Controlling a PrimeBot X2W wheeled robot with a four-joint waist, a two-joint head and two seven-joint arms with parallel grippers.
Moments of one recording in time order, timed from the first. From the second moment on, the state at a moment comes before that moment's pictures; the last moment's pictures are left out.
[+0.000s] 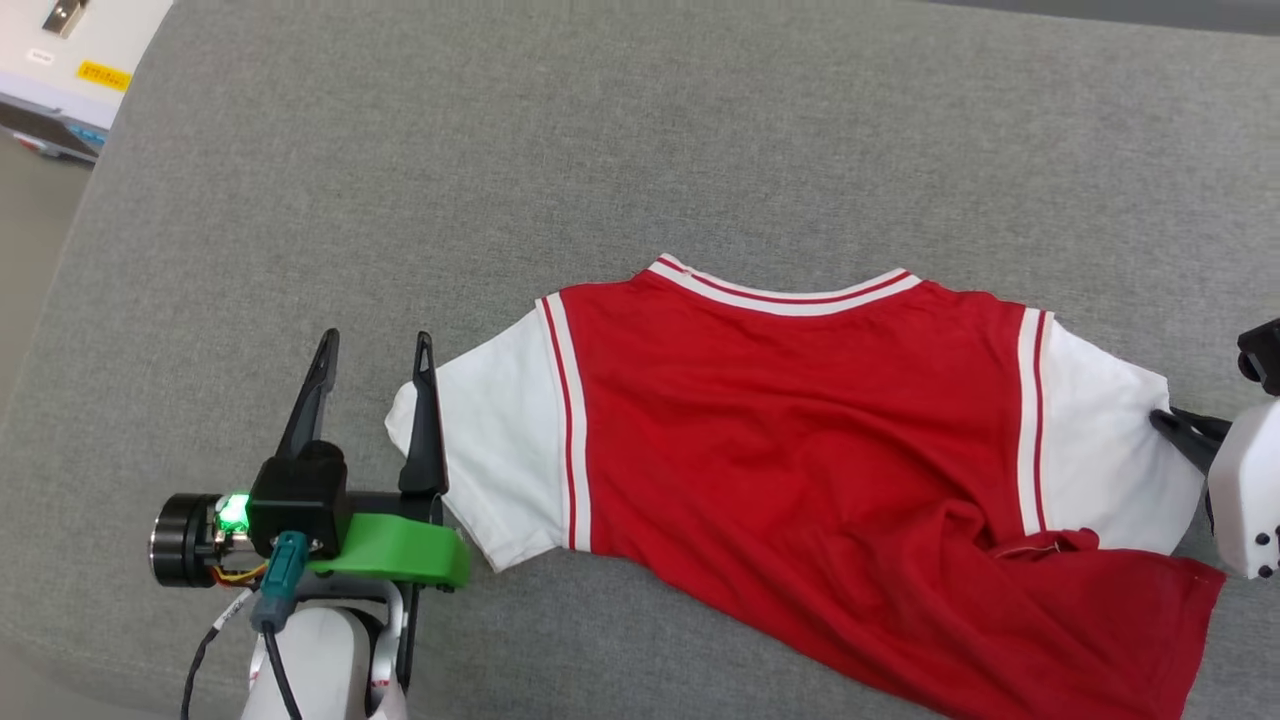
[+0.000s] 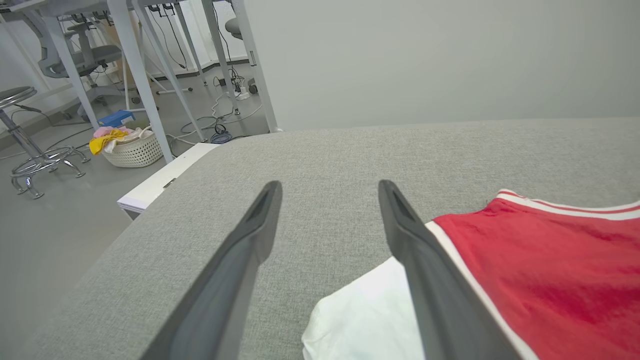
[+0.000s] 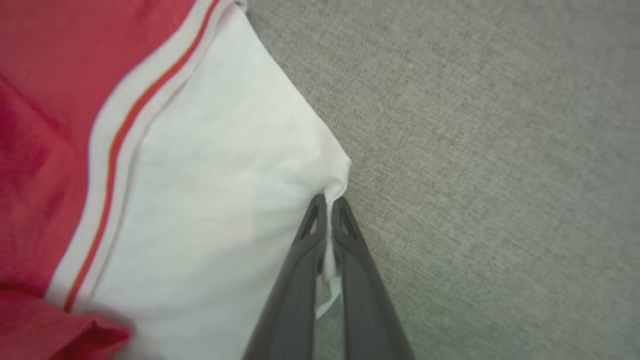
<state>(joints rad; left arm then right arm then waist) -0.14 0.09 -0.07 0.04 -0.04 0.05 -0.26 -0.37 -0.81 0.47 0.16 0.75 0.13 0.47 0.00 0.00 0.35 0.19</state>
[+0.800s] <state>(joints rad) -0.59 0.53 -0.38 0.11 -0.58 -0.13 0.42 -0.25 -0.83 0.30 0.16 0.69 0.13 0.35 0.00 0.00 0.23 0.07</state>
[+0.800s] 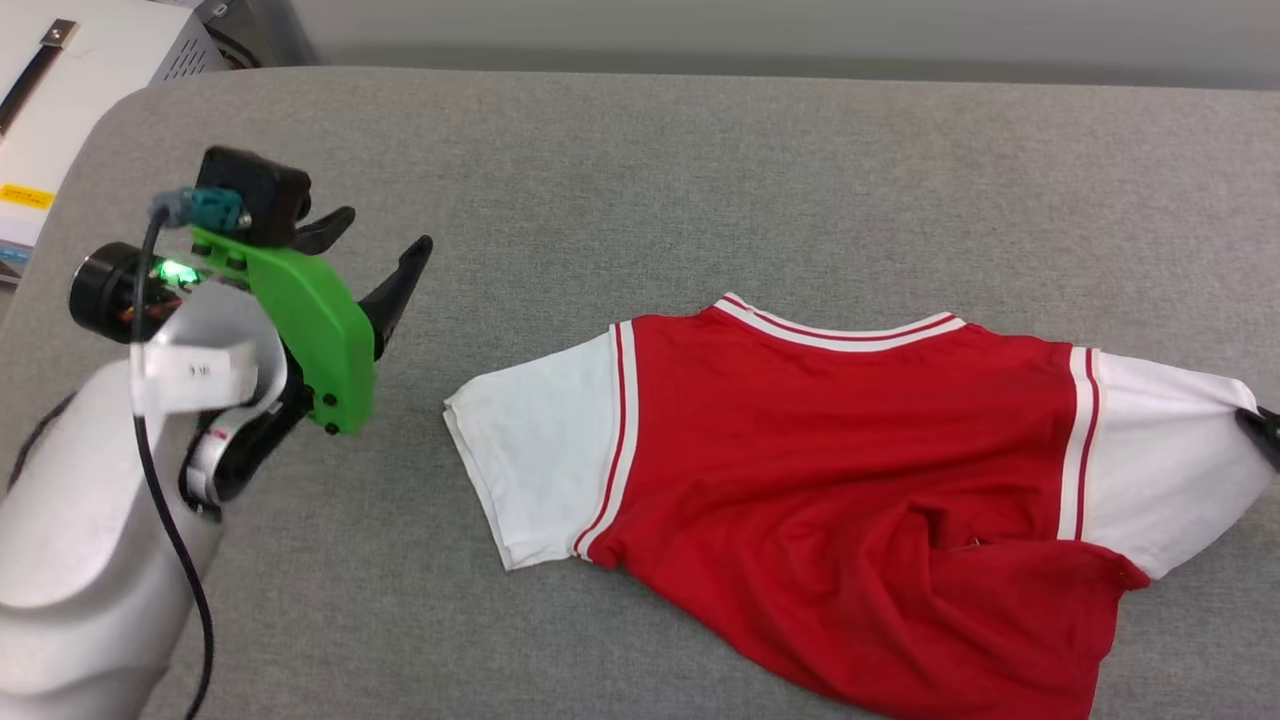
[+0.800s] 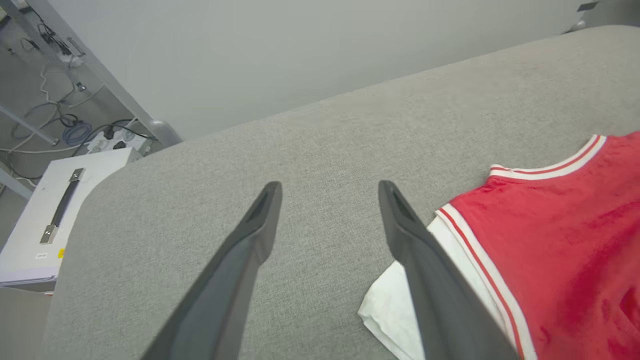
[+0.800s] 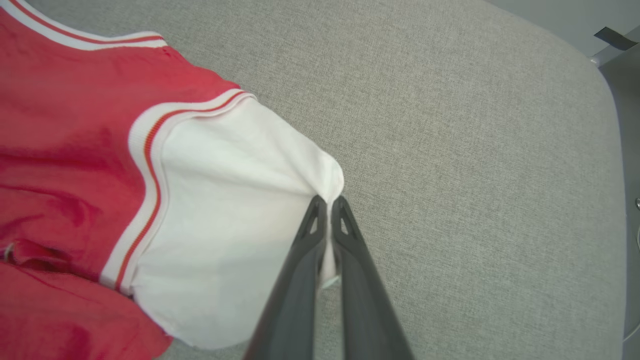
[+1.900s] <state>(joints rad) -0.88 0.68 -0.99 0.37 -0.92 -0.13 0.72 -0.41 -0.79 0.39 0.12 0.63 0.13 0.40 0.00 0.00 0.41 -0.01</state>
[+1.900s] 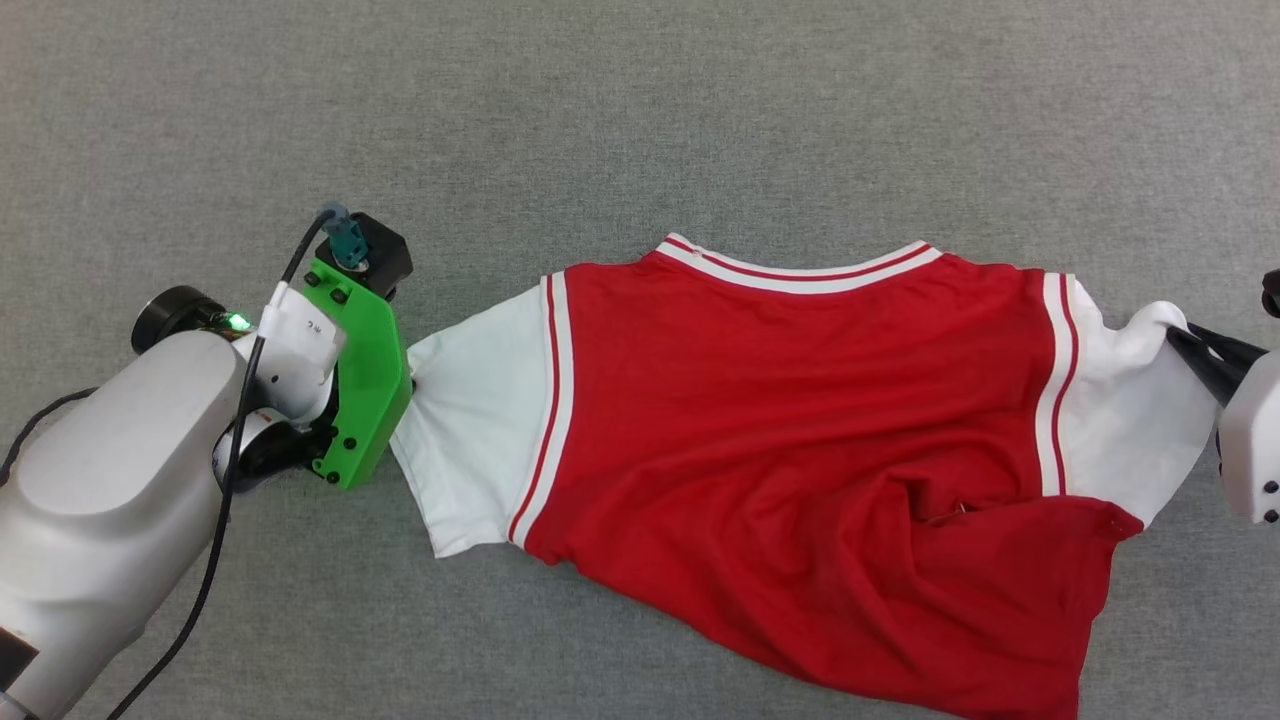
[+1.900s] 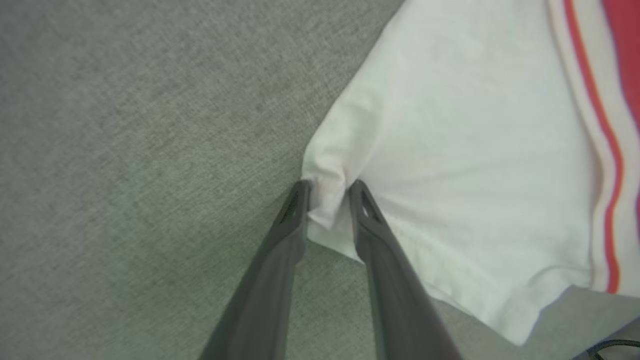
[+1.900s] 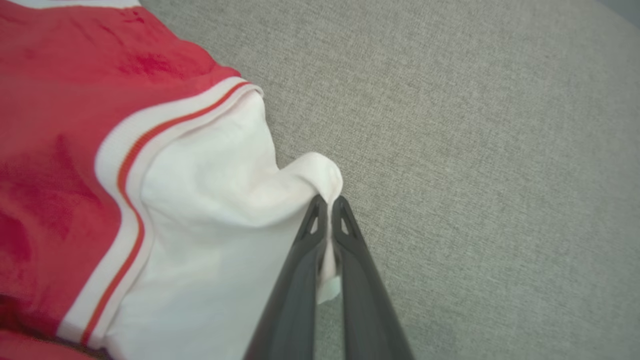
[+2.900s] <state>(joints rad) -1.17 0.77 -0.87 0.10 -0.71 0.02 0.19 -0.67 -0.87 0.22 -0.05 0.59 0.13 0.35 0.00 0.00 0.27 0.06</state>
